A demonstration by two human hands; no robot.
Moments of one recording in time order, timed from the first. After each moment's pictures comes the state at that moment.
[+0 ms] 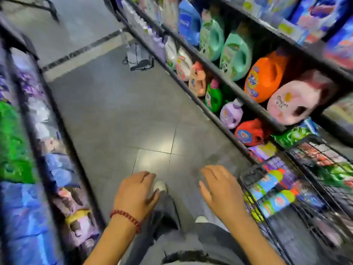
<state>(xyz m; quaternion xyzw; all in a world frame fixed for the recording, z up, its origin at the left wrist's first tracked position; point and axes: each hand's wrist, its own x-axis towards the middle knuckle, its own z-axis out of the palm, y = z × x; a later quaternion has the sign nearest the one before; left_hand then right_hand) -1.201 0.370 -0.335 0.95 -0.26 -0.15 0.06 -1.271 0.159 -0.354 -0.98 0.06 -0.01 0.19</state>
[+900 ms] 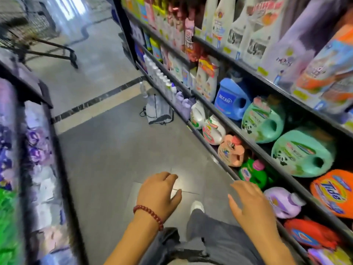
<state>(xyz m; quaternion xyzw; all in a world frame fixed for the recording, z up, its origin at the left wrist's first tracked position) -0.681 0.363 -0.333 0.95 -0.26 -0.11 0.11 -0.785 0.150 -0.358 -0.97 0.13 -0.09 0.18</state>
